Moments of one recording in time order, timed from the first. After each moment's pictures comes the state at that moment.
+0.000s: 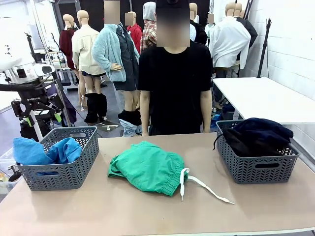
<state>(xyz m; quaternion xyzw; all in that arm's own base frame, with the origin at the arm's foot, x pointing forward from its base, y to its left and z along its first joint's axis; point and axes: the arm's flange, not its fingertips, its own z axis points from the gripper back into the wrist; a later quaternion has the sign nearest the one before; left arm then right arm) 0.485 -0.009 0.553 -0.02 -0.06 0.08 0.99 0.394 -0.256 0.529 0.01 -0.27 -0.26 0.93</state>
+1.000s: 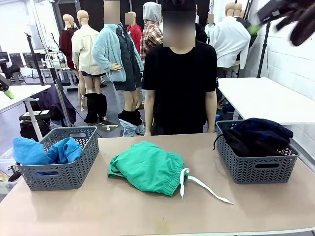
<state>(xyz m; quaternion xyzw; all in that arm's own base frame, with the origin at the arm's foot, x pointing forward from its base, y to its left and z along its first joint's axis) 0.470 0.178 0.605 -0.14 -0.18 0.09 0.97 0.388 0.071 0.750 0.12 -0.39 0.23 0.88</state>
